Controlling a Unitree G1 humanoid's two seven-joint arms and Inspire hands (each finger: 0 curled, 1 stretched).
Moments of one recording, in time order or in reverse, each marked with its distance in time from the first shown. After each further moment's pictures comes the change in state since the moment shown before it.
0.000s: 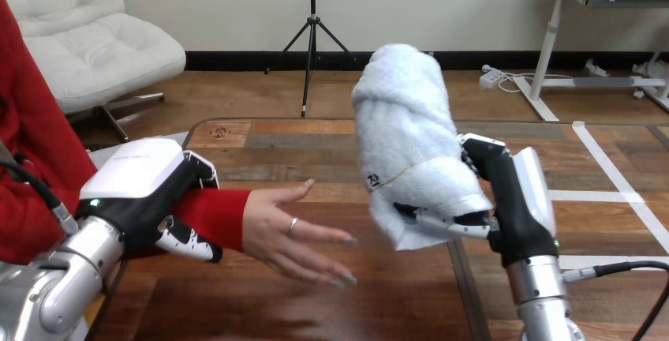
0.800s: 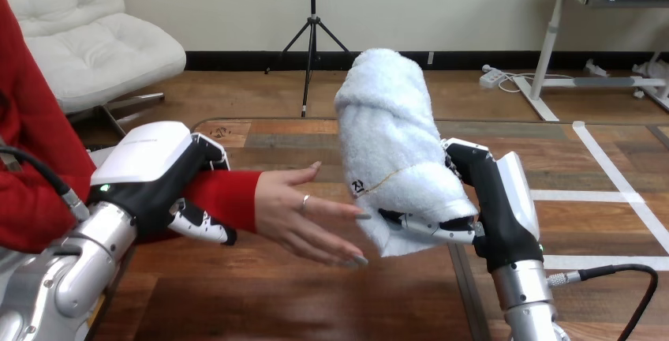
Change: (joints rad) left arm -0.046 -0.052 0.000 0.000 -0.021 0.028 0.000; right arm 0.011 0.024 0.024 0.000 0.000 -0.019 0.000
